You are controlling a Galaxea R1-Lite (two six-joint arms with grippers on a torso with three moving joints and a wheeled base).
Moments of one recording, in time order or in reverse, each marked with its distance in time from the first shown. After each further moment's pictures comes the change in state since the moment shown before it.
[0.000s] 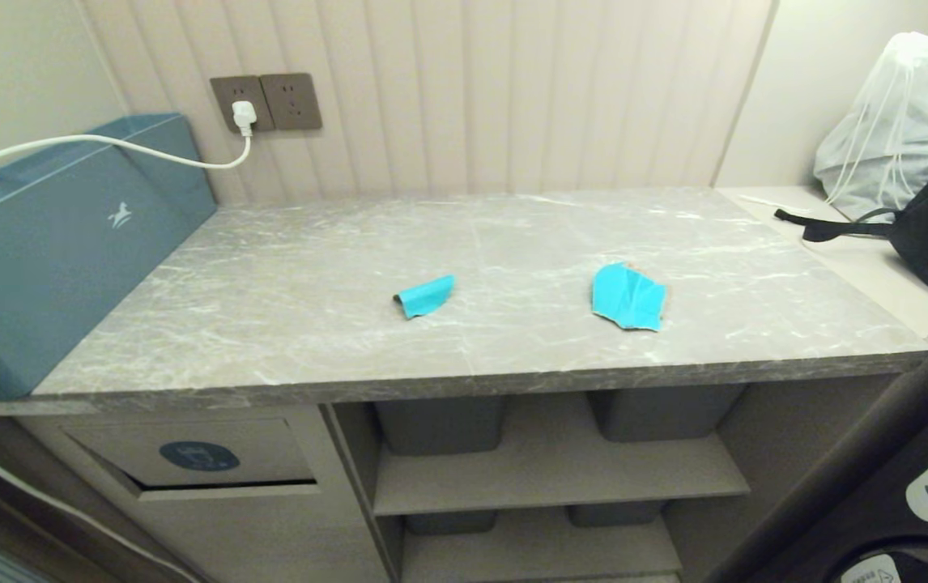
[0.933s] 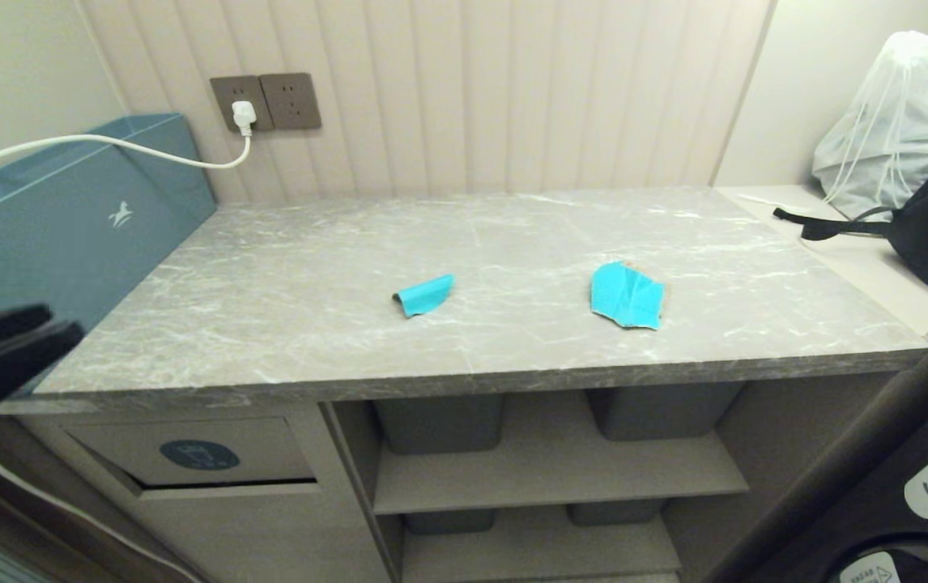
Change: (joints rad) left arm -0.062 0.911 -0.605 -0.409 -0.452 -0.069; right arm 0.002 0.000 0.000 0.000 0.000 -0.002
